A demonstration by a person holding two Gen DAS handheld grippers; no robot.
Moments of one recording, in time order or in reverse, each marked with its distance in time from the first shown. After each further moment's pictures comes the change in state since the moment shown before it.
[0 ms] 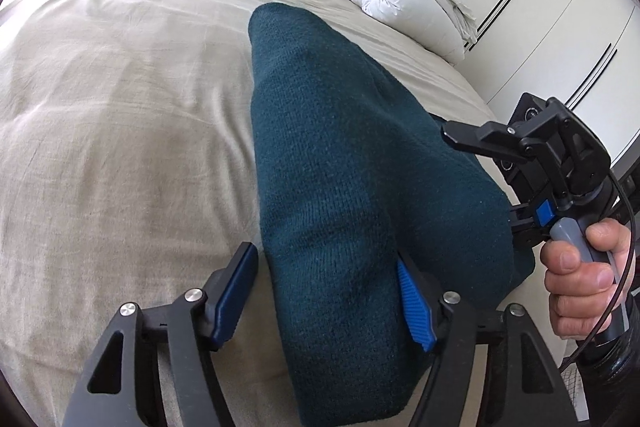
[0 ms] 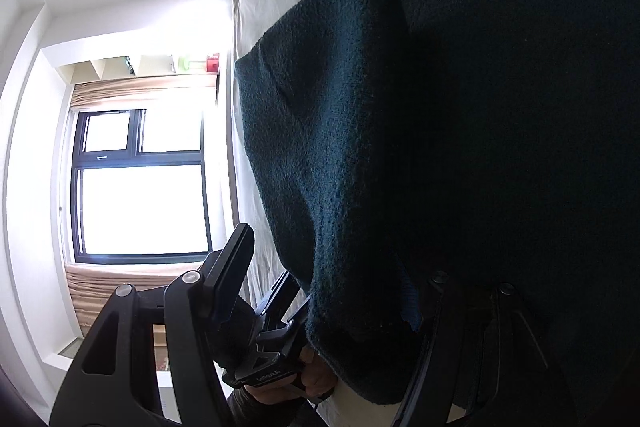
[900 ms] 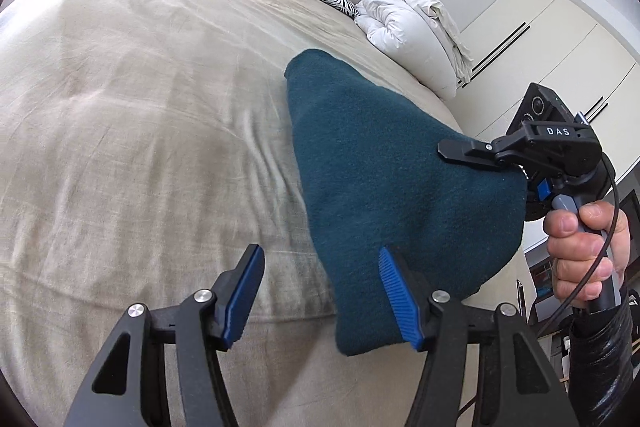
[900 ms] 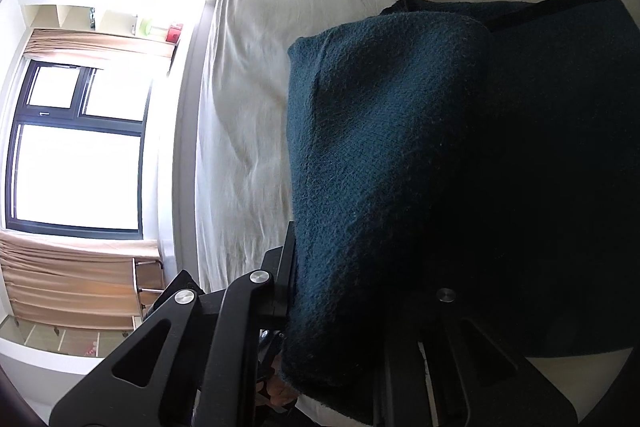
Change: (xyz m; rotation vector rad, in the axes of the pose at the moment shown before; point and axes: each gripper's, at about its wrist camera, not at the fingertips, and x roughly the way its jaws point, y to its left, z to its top) left arm -0.085 0.006 -0.015 -0.135 -0.044 -0.083; right arm 0.032 0.112 0.018 -0.142 0.008 -0.287
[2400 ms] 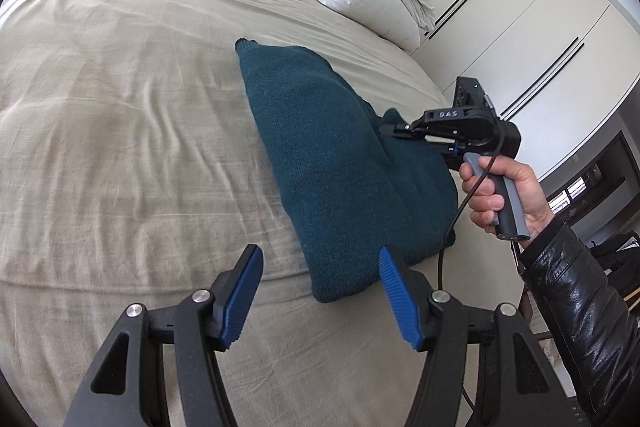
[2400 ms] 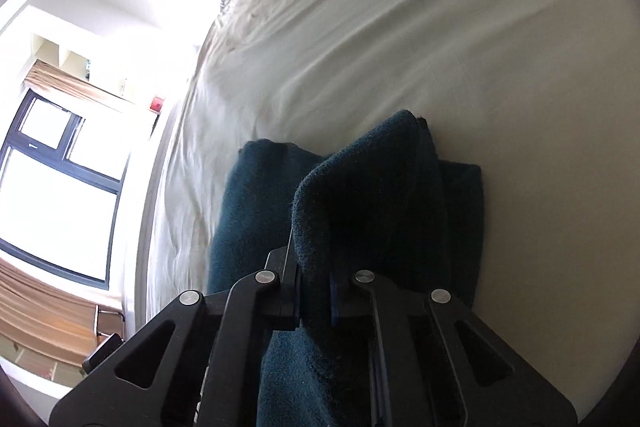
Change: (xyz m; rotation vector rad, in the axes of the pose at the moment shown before) left arm 0.038 -0.068 -0.018 0.156 0.117 -0.050; right arm -0.157 -0.152 0.039 -0.011 -0.250 -0.102
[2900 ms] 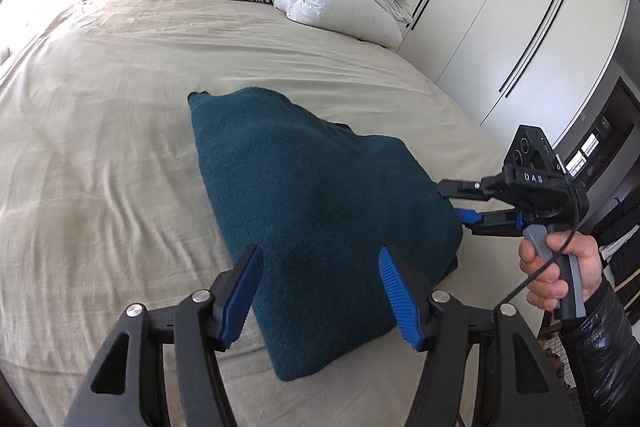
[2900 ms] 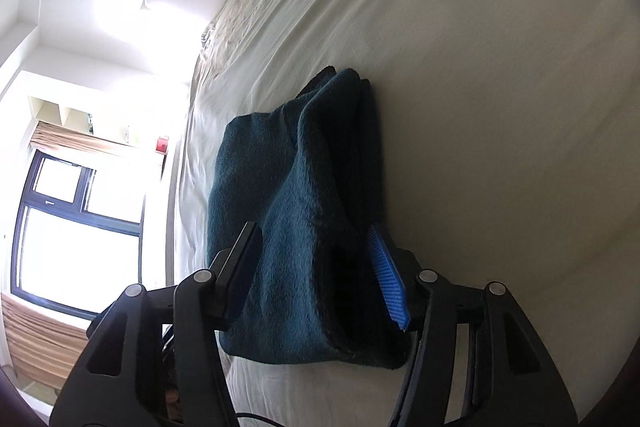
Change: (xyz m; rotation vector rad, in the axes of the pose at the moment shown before) left arm 0.034 -0.062 0.044 0.212 -0.053 0.083; right arm -0.091 -0.049 -0.090 0.141 -0.098 0.097
